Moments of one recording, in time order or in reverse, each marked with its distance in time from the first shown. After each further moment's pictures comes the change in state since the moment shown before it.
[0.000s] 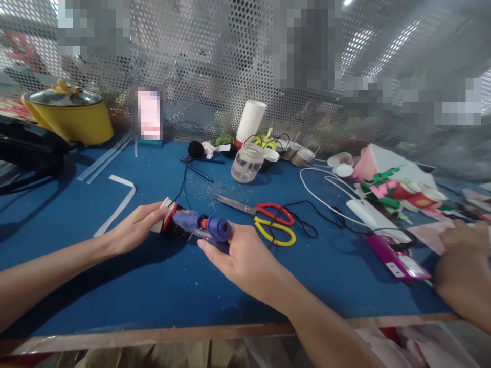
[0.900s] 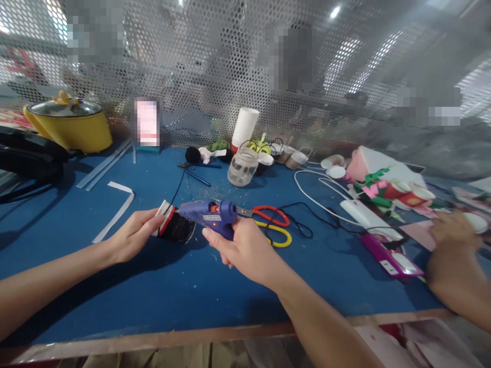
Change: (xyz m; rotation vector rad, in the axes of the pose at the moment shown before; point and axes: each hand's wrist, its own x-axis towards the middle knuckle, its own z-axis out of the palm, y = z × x) left_hand -0.005 -0.001 -0.001 0.142 0.028 0.193; right_hand 0.005 0.003 -0.009 0.290 -0.054 0.153
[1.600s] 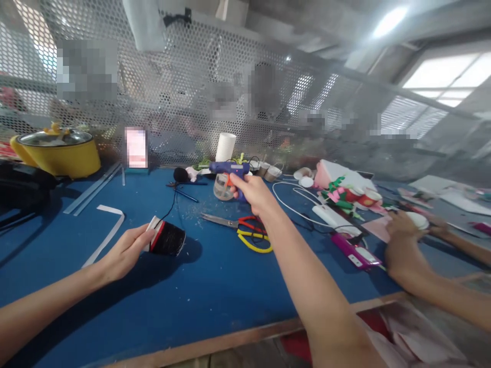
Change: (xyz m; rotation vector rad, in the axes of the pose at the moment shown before) left_hand 0.000 -0.003 -0.004 -0.017 0.042 -0.011; right_hand 0.081 0.012 -0.066 0.381 0.443 0.131
